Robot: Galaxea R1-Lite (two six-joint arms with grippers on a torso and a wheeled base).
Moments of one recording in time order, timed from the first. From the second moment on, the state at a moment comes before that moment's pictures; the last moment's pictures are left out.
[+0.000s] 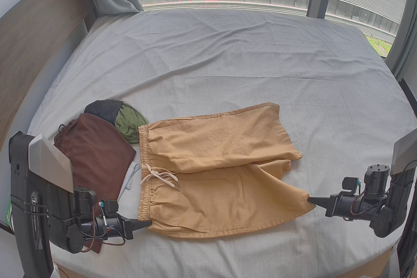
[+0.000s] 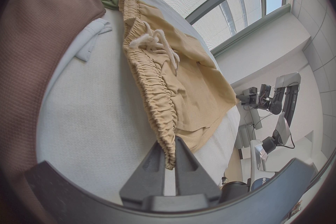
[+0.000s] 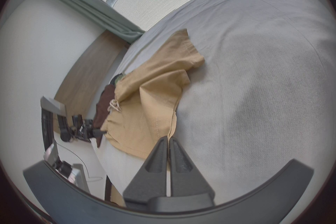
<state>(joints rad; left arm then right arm) -0.08 2.46 -0.20 -1.55 -0.75 -0.17 0.06 2.18 -0.08 -1.54 0.59 0.33</state>
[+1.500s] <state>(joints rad) -0.01 2.47 -0.15 -1.55 -0.84 -0.04 0.01 2.42 -0.02 -1.54 0.63 0.09</state>
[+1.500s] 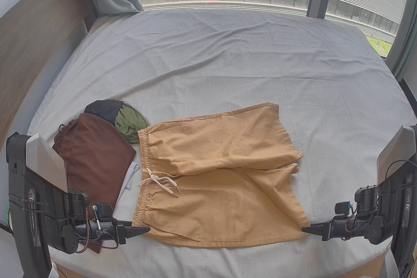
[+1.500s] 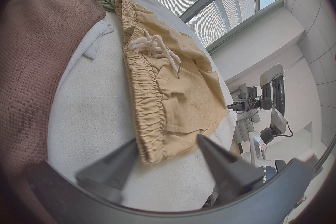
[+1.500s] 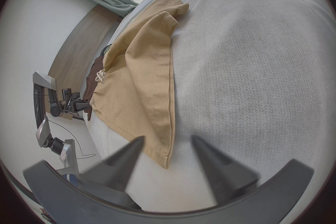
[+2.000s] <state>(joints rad) -0.01 2.46 -0.18 -1.55 -0.85 -0.04 0.01 2.39 -0.20 -1.54 0.70 0.22</state>
